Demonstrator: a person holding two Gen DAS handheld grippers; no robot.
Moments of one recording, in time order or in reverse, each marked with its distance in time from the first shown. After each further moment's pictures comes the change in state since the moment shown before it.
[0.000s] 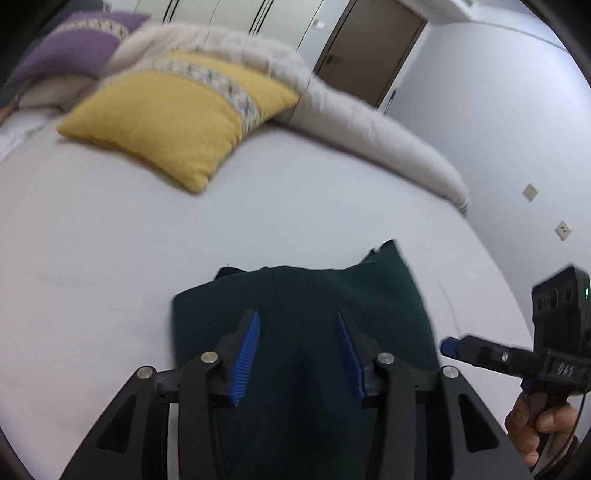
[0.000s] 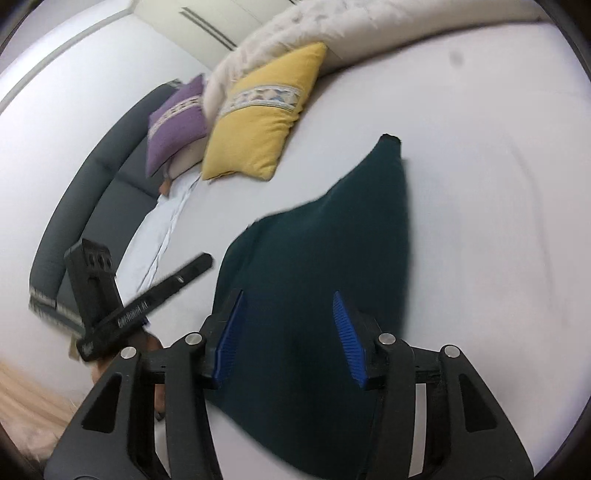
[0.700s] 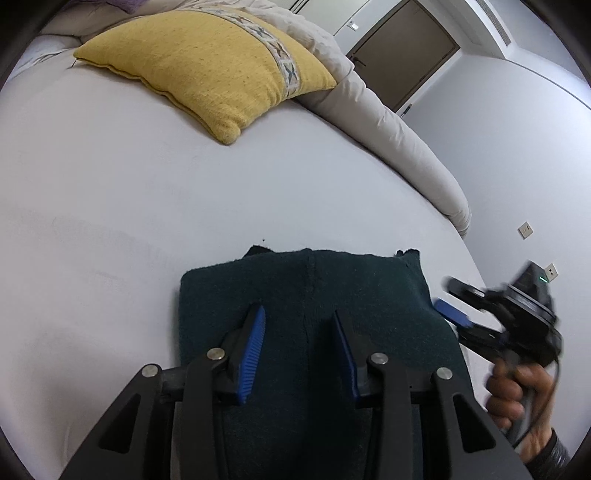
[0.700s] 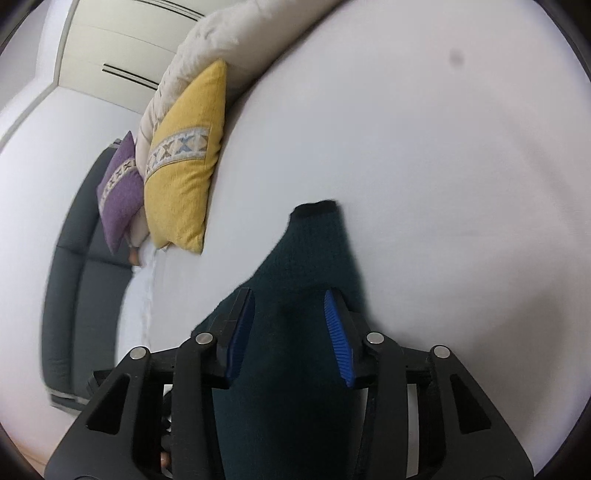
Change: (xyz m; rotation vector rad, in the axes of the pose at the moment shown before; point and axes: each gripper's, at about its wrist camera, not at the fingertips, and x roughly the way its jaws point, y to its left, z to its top) left arm 0.034 0.056 -0.019 -0.178 0.000 -0.121; right arm 0.045 -0.084 0.065 0.224 -0.108 -0.065
